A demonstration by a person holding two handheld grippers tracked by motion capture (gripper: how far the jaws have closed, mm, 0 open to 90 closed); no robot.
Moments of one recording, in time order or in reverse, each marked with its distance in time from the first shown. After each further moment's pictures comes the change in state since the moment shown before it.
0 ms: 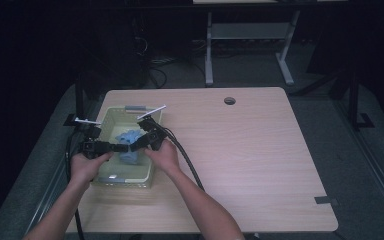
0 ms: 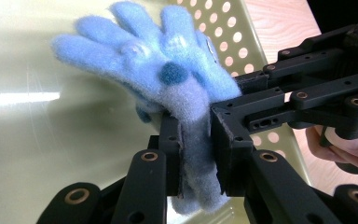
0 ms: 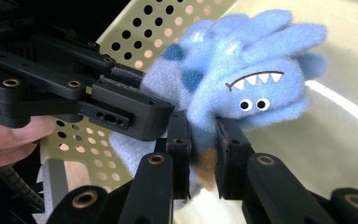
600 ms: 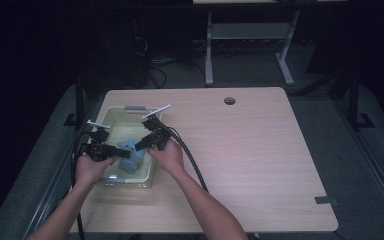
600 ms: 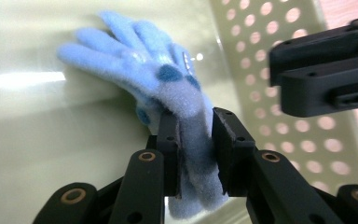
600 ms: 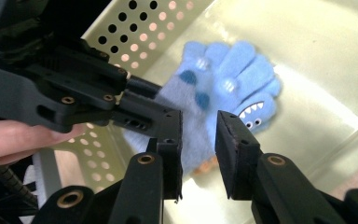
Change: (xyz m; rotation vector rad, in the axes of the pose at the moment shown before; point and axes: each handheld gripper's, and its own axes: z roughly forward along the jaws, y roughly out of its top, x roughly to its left) left arm -0.002 -0.003 0.019 0.118 0.136 0.042; right arm -0.002 -0.006 -0.015 0.001 -0.048 0.015
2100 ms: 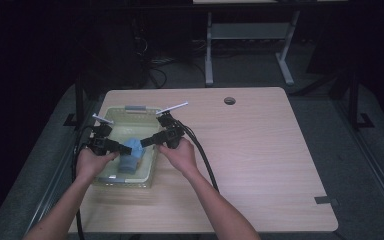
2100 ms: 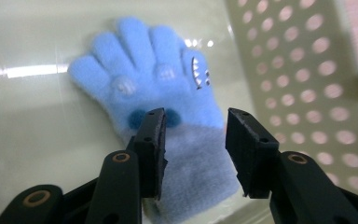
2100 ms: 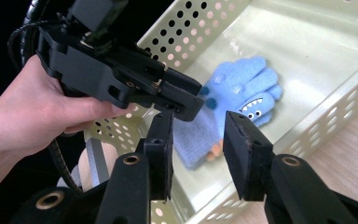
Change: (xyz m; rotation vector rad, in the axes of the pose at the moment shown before) left arm -0.001 0.019 0.000 0.037 0.031 0.002; right arm -0.009 -0.012 -0.043 -0.104 0.106 0.005
